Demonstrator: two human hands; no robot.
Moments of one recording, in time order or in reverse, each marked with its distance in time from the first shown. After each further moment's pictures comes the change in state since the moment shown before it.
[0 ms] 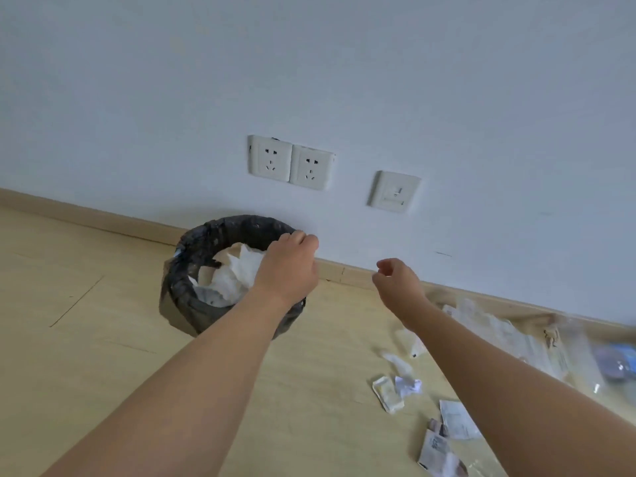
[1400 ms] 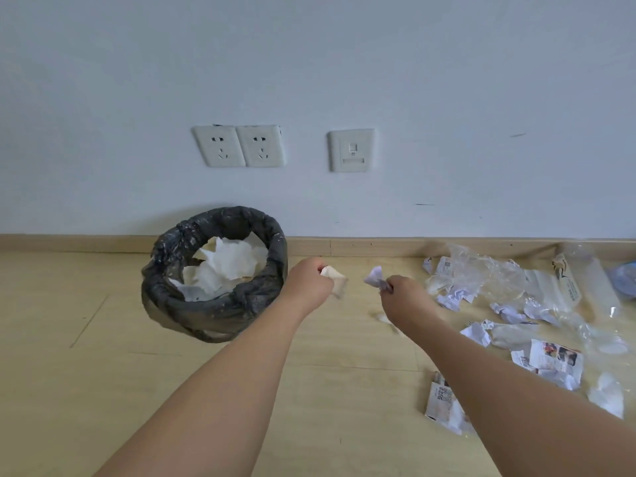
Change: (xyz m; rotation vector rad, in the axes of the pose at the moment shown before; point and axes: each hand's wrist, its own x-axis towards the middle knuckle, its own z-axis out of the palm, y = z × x) left_hand -0.024 0.077 0.069 -0.492 -0.427 -0.453; right_hand -0.023 0.113 -0.011 -0.352 -0.078 -0.004
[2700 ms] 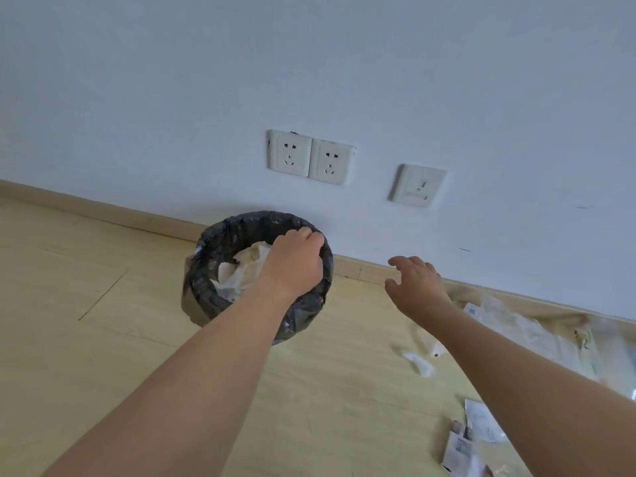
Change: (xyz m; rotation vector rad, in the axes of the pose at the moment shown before) left_hand 0.023 -0.048 -0.122 0.601 0.355 0.395; right_hand 0.031 -0.113 -0.018 -0.254 0.077 -0.195
